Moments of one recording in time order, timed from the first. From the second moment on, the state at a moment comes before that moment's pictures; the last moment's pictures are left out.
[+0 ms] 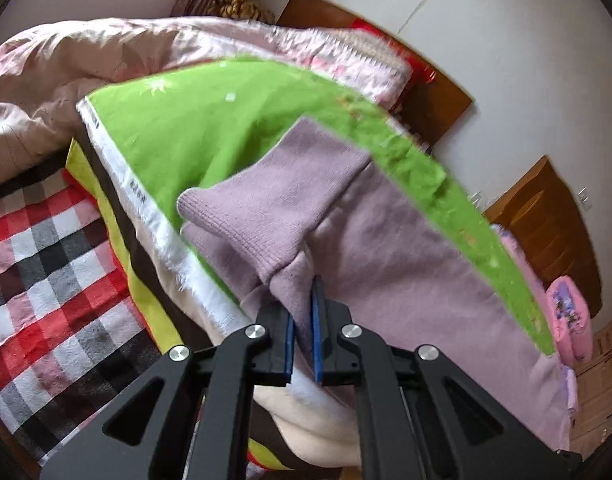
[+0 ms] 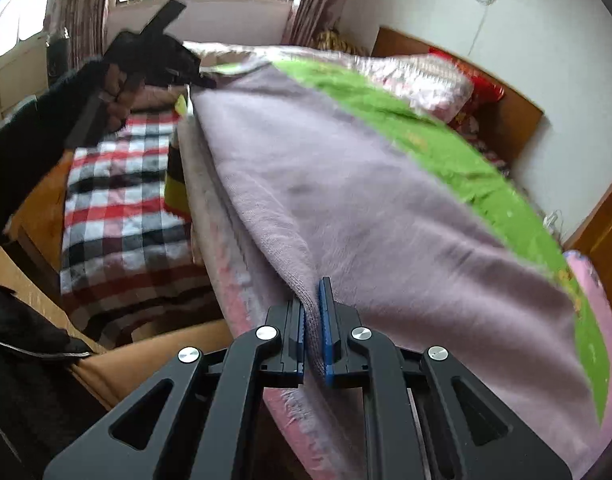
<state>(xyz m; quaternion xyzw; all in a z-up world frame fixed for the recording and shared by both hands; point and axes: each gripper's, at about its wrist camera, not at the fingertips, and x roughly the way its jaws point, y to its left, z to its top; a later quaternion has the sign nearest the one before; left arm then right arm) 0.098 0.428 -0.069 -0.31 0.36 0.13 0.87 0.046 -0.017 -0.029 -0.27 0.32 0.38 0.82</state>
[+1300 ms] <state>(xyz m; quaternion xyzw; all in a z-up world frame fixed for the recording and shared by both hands) 0.173 0.036 -0.064 0.08 0.46 -0.15 0.87 0.022 -0.242 -0.038 -0.14 0.41 0.21 0.87</state>
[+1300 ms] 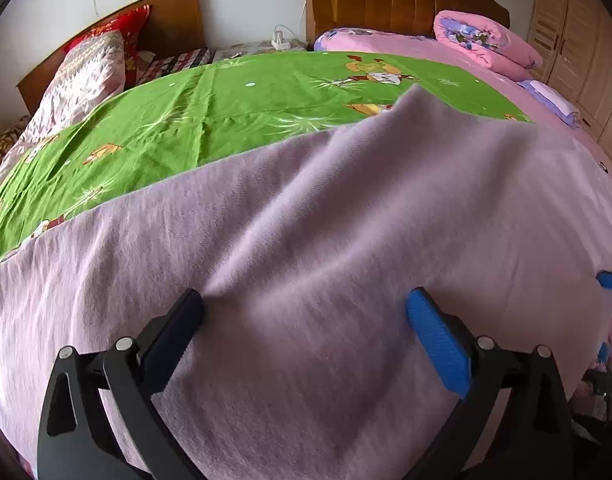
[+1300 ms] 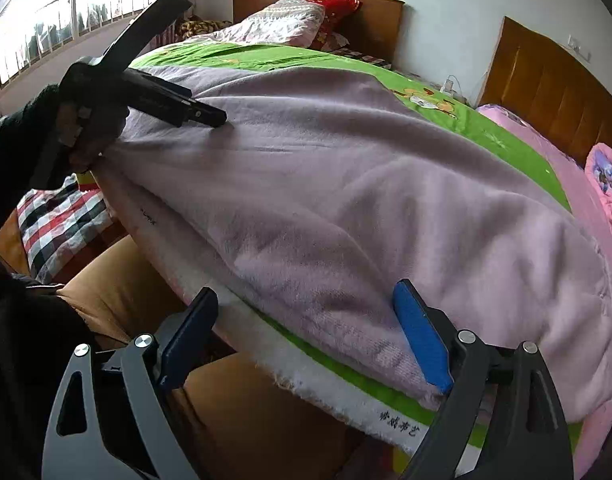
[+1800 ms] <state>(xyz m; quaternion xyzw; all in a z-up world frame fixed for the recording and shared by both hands) 0.242 -0.126 -0.031 0.14 0.47 -0.29 0.82 0.092 -0.320 -0.023 -0.04 0.45 0.05 0.89</state>
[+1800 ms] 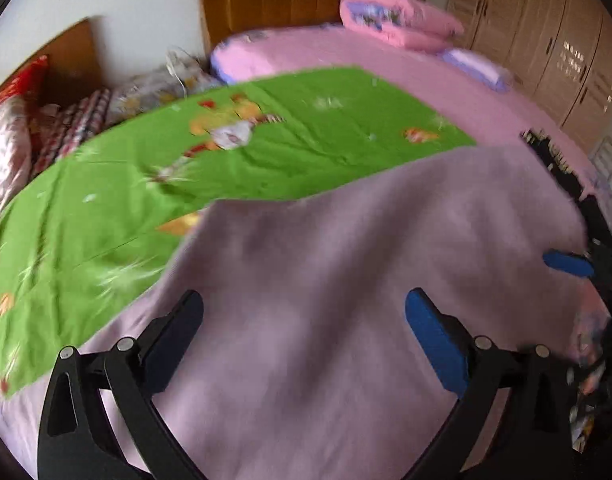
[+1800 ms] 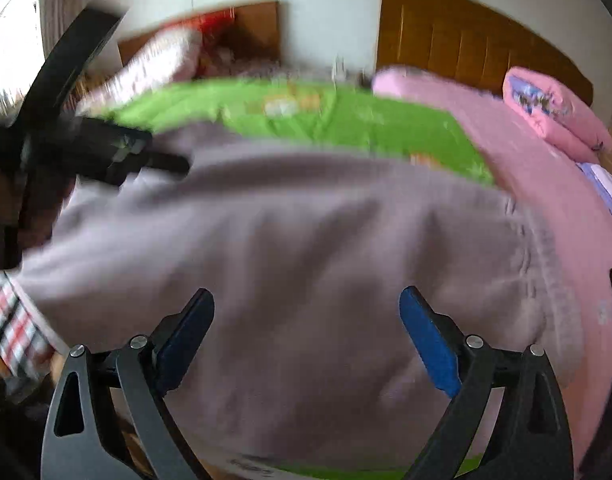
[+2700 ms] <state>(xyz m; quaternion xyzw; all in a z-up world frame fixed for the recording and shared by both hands) 0.252 -0.291 -0.059 0.16 0.46 -0.36 0.80 0.028 -0.452 -0.039 0.04 0.41 0.01 0.91</state>
